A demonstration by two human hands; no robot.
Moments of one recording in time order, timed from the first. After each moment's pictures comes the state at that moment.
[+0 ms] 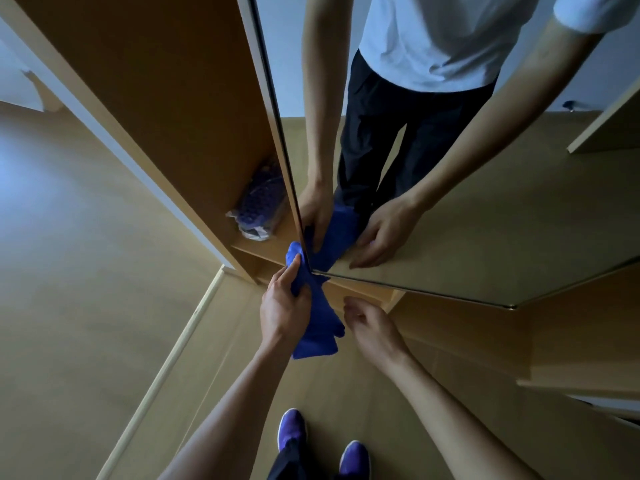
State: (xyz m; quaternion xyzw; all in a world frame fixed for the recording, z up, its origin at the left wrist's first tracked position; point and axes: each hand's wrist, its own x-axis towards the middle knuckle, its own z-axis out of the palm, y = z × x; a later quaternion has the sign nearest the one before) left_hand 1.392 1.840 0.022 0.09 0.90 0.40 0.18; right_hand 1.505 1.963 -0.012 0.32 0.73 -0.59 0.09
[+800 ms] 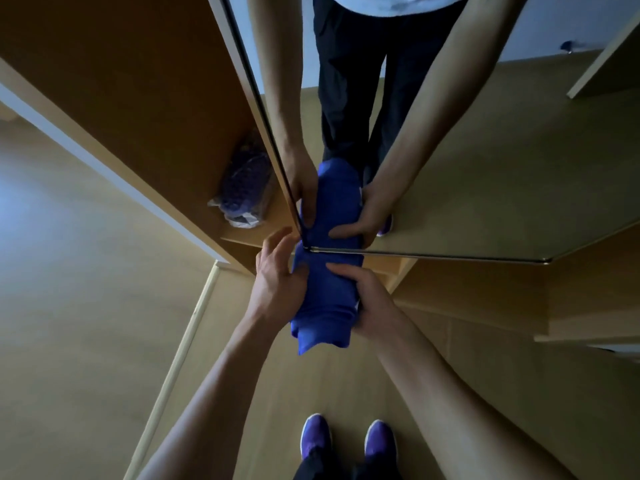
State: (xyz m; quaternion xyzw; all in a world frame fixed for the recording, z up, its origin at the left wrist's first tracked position) left_hand 1.358 1.833 -0.003 0.21 0.84 0.45 0.22; right_hand 1.455 1.941 -0.038 0.30 0.20 -0.93 0.01
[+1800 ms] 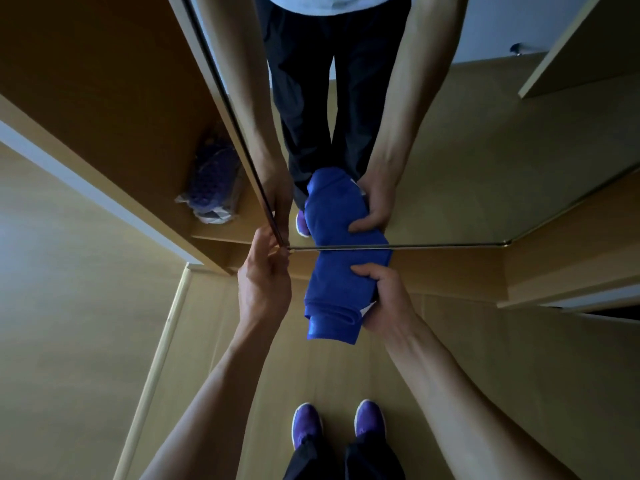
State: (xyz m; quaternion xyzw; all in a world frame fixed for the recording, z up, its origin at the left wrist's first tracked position) left_hand 1.381 1.820 -0.019 0.20 0.83 0.51 0.14; right_hand 1.515 1.936 -0.046 0.35 0.17 -0.91 -0.14
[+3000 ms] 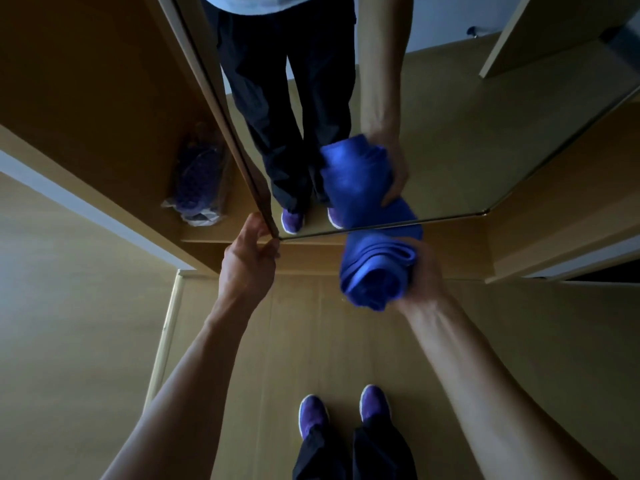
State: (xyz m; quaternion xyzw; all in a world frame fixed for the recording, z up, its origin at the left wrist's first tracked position) left_hand 1.350 1.807 -0.019 0.32 0.83 0.42 0.17; right_hand 1.544 1.946 0.009 0.40 0.18 -0.87 -0.24
